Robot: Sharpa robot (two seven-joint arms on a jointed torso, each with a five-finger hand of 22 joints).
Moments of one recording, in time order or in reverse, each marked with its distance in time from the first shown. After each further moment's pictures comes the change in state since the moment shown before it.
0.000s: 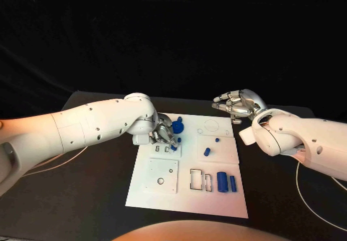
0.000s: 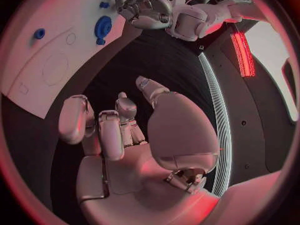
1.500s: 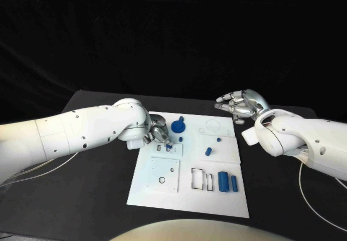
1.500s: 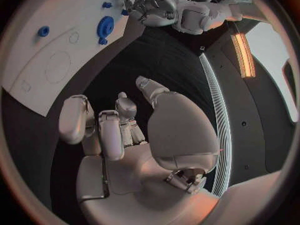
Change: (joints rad) left arm -0.023 -0.102 0.002 0.120 -0.076 -0.145 0.005; left_hand -0.008 -0.007 0.021 0.020 0.024 0.002 -0.001 0.035 0.000 0.073 -0.013 0.091 0.137 -0.001 -0.006 0.004 0.000 0.000 0.026 -0.011 0.024 0.051; right arm -0.004 -0.011 -0.001 -0.003 -0.009 0.003 -0.004; right_hand 0.000 0.000 0.000 0.000 0.000 0.000 0.000 0.004 0.000 0.000 0.000 0.000 0.000 0.000 0.000 0.000 0.000 0.000 0.000 0.000 0.000 0.000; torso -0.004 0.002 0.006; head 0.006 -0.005
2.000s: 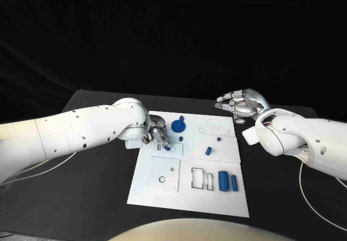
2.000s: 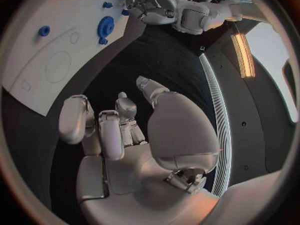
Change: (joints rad) left arm -0.001 -0.003 0.000 -0.001 -0.028 0.054 -0.002; left_hand -0.017 -0.017 0.004 0.004 0.034 0.006 0.002 0.043 0.000 0.014 -0.007 0.017 0.026 0.003 -0.003 0.005 0.000 0.000 0.004 -0.004 0.004 0.006; right arm 0.000 -0.001 0.000 0.000 -0.002 0.000 0.000; right_hand 0.000 0.000 -0.004 0.004 0.000 0.000 0.000 0.004 0.000 0.000 0.000 0.000 -0.002 0.000 0.000 0.000 -0.002 0.000 0.000 0.000 0.000 0.000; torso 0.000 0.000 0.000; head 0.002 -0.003
